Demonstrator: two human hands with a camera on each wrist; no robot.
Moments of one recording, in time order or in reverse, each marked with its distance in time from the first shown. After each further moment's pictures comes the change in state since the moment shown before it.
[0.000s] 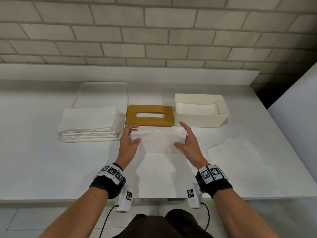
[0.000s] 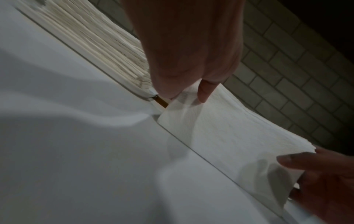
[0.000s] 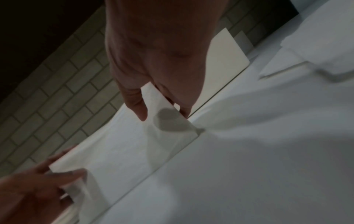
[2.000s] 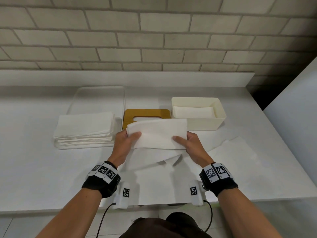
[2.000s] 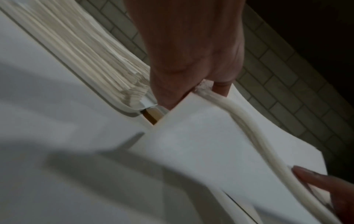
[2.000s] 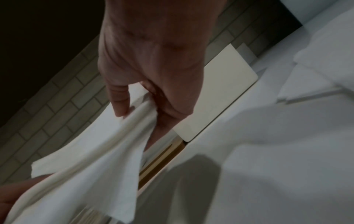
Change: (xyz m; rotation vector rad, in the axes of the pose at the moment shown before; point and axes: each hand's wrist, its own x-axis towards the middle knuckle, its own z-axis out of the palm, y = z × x) left_hand 0.021 0.033 -0.003 -0.227 -0.027 -0.322; right_hand 0.011 -0.024 -0.012 0.149 -0.026 0.175
